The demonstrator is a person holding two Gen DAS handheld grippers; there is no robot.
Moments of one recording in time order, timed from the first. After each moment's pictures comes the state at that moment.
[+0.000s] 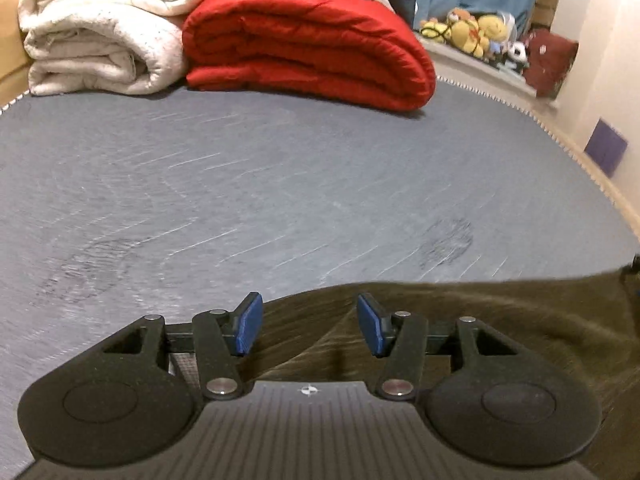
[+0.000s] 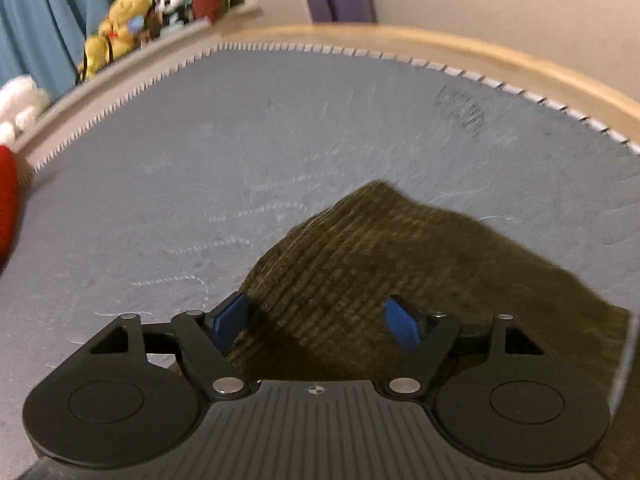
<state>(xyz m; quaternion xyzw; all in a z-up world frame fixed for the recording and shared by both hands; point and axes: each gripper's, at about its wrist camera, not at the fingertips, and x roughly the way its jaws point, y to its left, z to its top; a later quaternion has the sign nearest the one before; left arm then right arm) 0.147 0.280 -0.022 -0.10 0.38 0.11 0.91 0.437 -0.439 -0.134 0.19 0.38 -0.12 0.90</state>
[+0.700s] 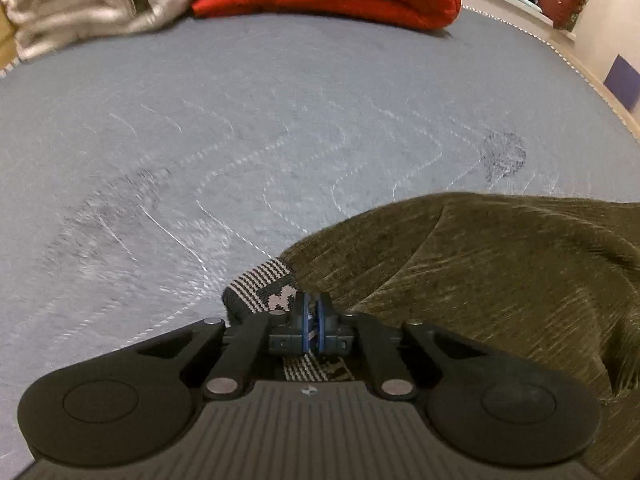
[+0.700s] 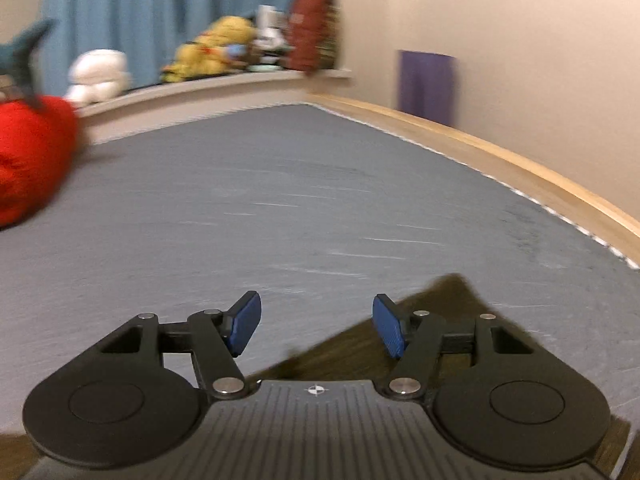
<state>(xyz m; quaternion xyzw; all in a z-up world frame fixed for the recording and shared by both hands) 0.144 0.318 -0.073 -0.06 0.47 0.11 0.87 0.371 -0.364 -0.103 0.05 0.26 0.00 0.96</state>
